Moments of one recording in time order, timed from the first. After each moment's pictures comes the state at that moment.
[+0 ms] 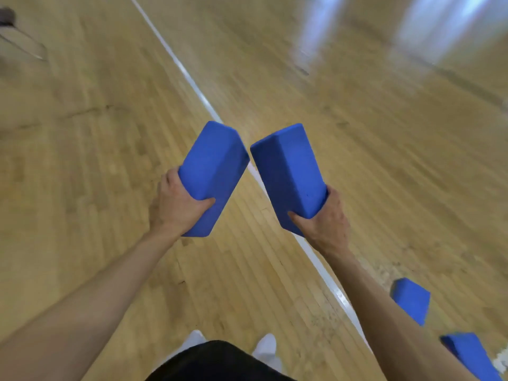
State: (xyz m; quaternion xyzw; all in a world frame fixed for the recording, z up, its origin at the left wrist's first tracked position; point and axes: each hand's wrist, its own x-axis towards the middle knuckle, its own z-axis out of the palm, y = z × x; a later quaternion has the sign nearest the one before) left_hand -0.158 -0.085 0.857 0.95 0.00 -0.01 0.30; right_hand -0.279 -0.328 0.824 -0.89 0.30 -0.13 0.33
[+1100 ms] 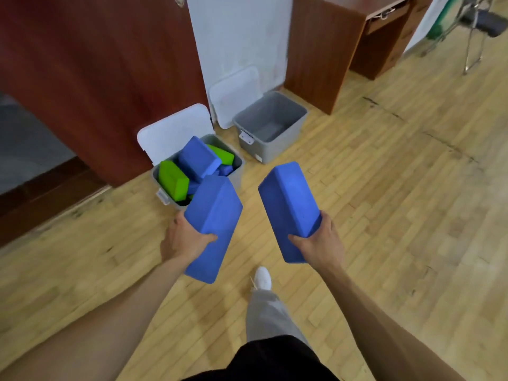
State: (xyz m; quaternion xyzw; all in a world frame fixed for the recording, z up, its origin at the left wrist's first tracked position) left_hand -0.267 0.756 0.755 0.69 0.66 0.04 0.31; right_hand -0.051 0.593 0.734 -0.91 -0.25 0.20 0.27
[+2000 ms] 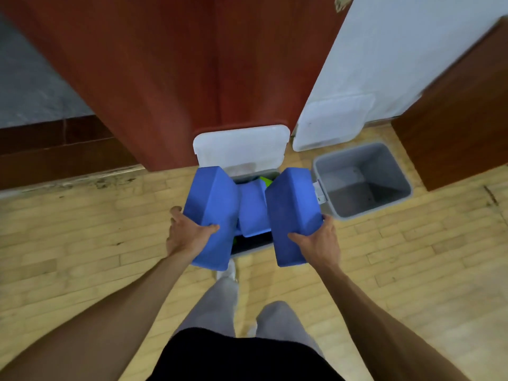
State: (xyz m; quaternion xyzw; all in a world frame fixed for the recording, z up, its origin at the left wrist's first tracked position) left_hand -0.228 1.247 0.669 0.42 0.80 0.12 0.41; right_hand 0.036 1.192 0.687 -0.86 -0.37 0.32 0.16
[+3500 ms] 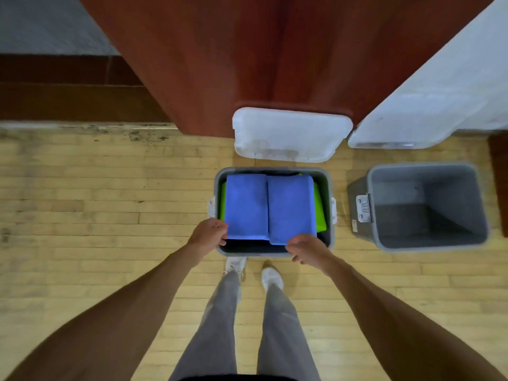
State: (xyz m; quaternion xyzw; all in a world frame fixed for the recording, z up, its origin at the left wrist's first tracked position) left_hand -0.231 1.311 0.578 0.24 0.76 0.10 0.60; right_hand 0.018 1.325 0.555 -0.67 -0.42 0.59 -0.14
